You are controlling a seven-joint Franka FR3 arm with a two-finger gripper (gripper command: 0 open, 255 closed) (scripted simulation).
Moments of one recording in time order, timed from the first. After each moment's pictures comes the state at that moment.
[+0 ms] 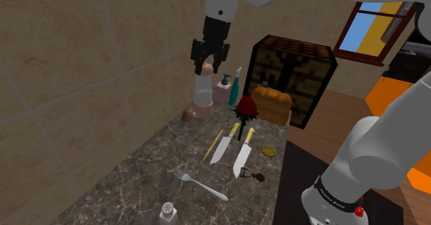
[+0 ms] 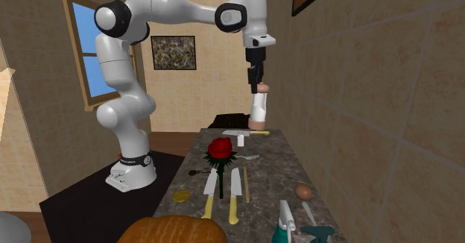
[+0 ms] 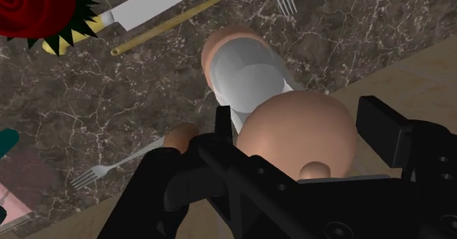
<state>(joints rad) 0.06 -0.18 0.19 -1.92 0.19 1.81 0.25</state>
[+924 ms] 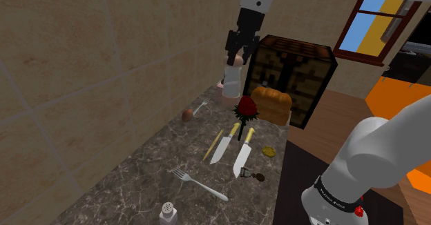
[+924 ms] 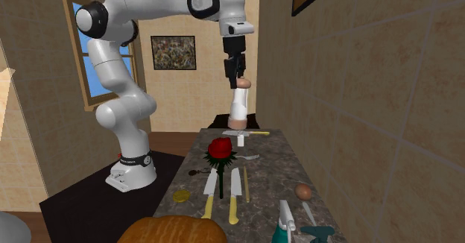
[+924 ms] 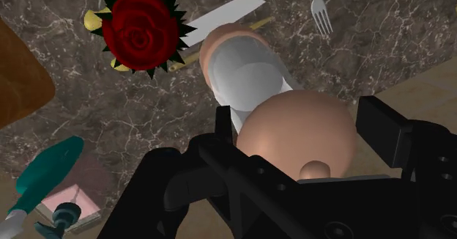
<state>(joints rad) 0.01 -0.38 0.07 -2.04 0.19 1.70 0.09</state>
